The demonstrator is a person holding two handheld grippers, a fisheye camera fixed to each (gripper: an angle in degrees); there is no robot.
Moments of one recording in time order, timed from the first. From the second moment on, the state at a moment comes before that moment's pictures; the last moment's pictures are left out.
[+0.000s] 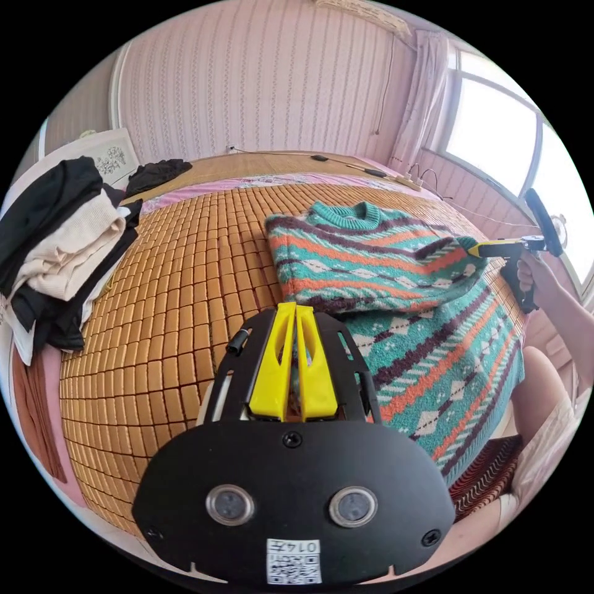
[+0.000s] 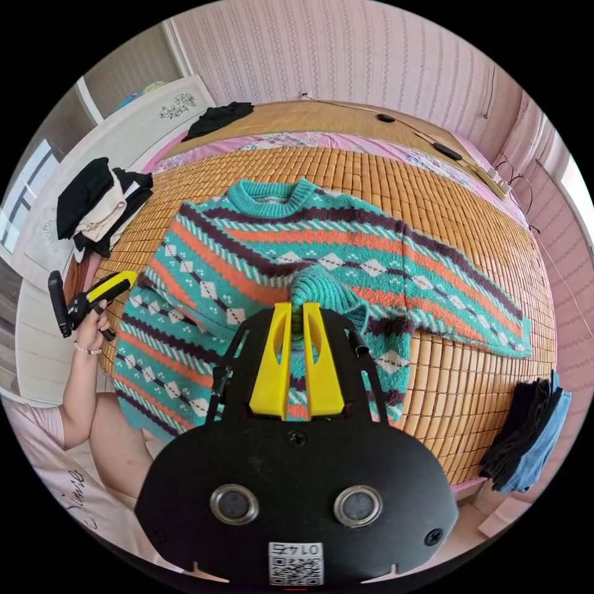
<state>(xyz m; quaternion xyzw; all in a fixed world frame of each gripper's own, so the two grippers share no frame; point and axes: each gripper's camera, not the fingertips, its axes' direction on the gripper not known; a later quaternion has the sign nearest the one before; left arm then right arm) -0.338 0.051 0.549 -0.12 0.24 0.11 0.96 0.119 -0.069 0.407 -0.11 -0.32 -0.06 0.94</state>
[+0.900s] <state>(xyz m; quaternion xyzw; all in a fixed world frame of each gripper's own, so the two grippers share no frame) -0.096 0.015 0.503 -0.12 0.40 0.22 0.88 0.444 0.013 0.455 -0.14 -0.21 0.15 0.96</state>
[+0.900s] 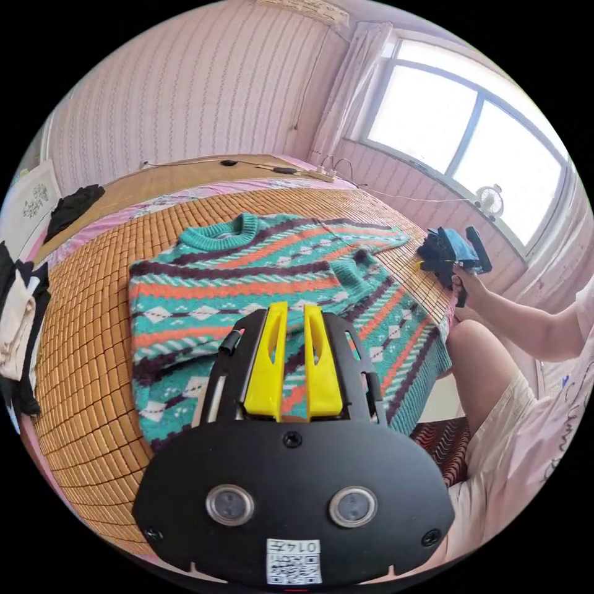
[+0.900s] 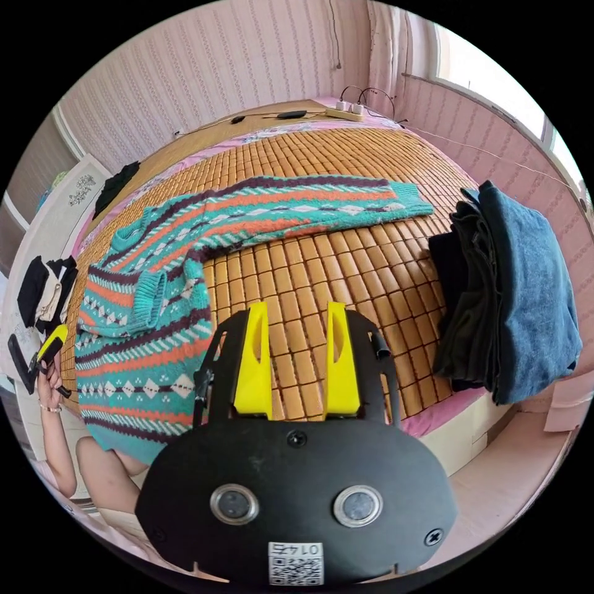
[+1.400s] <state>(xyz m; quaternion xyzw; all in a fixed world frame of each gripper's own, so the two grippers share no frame) 0.251 -0.021 0.540 -0.14 0.37 0.41 0.82 0.574 -0.068 0.570 -0.23 -0.17 0.19 0.94</state>
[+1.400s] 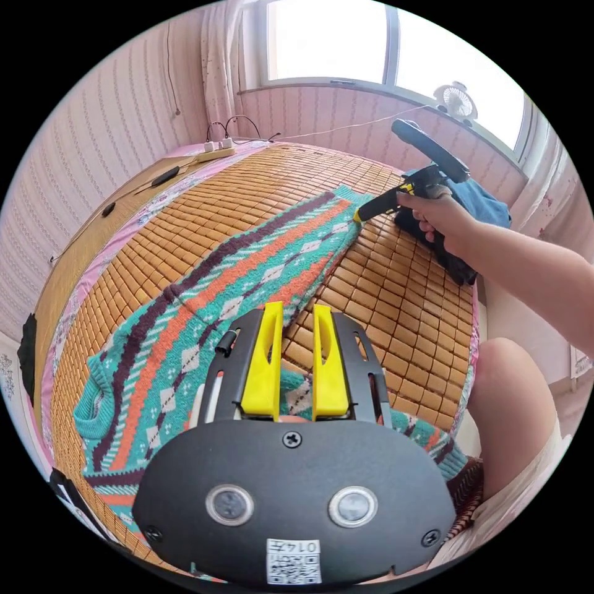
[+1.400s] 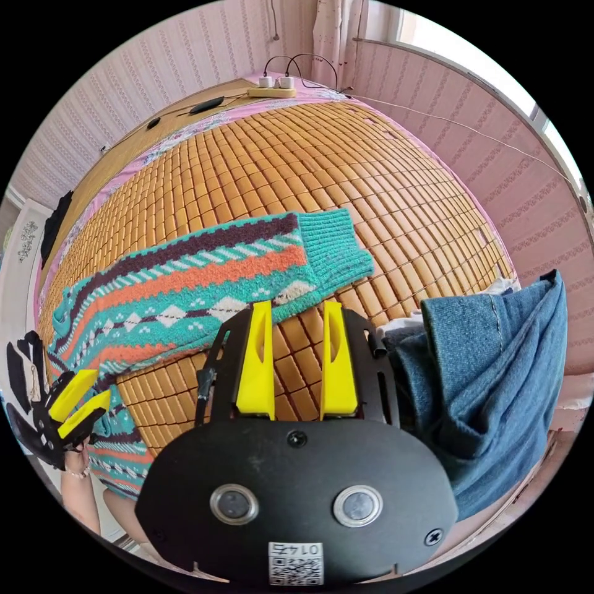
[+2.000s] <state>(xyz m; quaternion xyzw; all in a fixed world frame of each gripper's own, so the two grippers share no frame) 0.207 -0.049 0.580 -0.18 0.43 0.29 0.83 0.545 -0.122 0.382 0.09 -0.36 0.09 0.93</state>
